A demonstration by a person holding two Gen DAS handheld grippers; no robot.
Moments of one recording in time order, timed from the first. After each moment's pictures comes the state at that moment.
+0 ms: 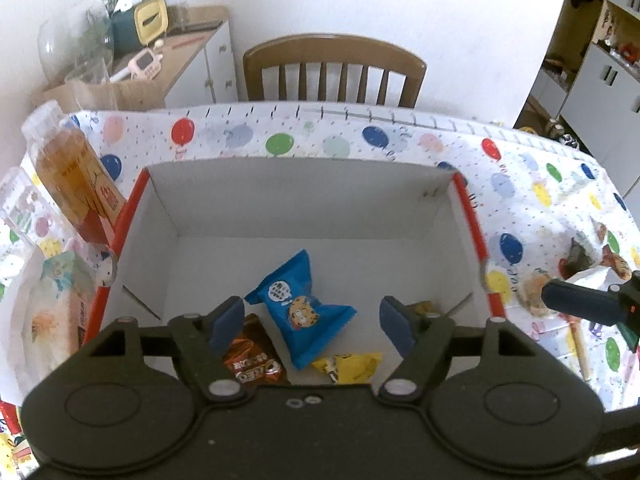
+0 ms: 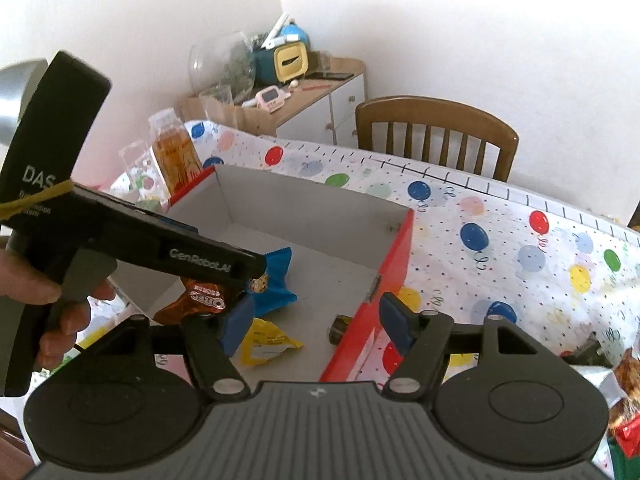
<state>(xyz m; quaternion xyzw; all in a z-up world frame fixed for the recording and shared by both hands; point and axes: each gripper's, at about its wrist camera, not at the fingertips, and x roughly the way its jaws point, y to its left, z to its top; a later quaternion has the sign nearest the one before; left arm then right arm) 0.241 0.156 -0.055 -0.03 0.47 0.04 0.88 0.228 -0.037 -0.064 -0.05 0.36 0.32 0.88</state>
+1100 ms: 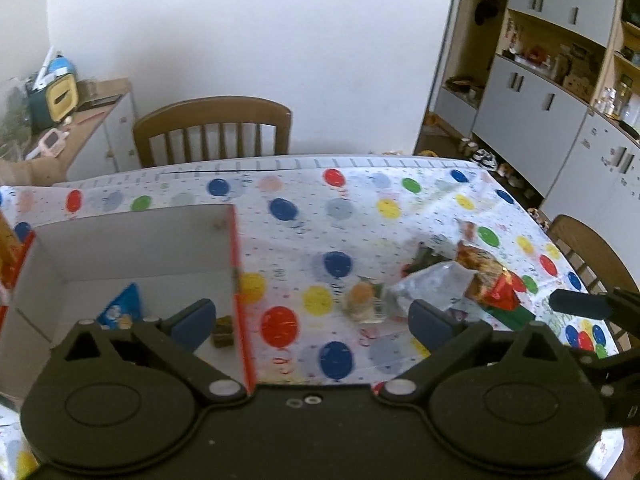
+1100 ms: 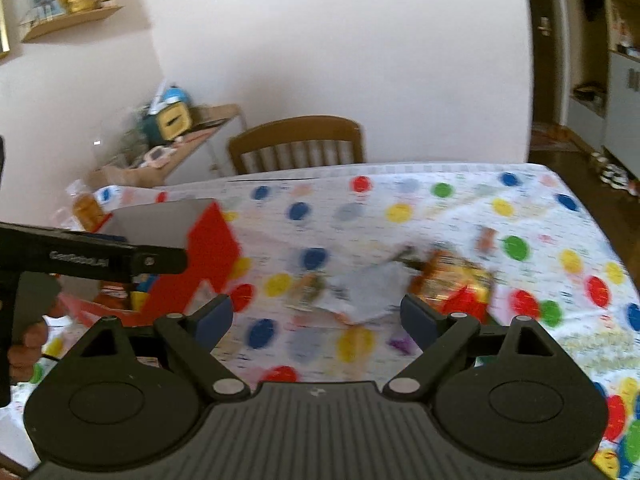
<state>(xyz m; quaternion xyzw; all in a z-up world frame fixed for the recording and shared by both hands) 0.187 0.009 -0.029 -0.01 0.39 -0.07 0.92 0.173 -0.253 -0.071 0.05 0.33 0.18 0.92</state>
